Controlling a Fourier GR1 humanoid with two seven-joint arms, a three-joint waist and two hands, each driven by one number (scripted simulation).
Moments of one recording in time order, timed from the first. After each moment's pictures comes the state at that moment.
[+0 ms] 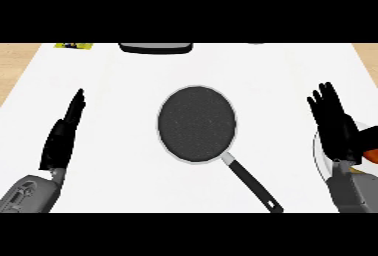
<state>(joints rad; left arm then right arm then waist) -0.21 0.52 -0.33 -1.28 0.22 0.40 -0.15 -0.20 -0.29 -0.05 -1.33 -0.44 -0.11 -0.04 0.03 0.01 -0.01</state>
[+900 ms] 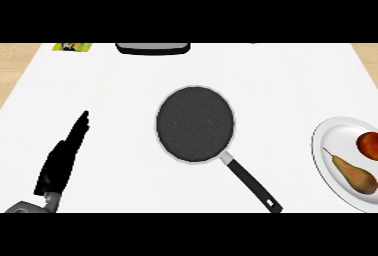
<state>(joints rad) -0.06 0.55 -0.37 -1.44 0.23 0.36 0.00 -0.02 -0.80 -0.43 -0.83 -0.47 0.27 -0.21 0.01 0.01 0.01</state>
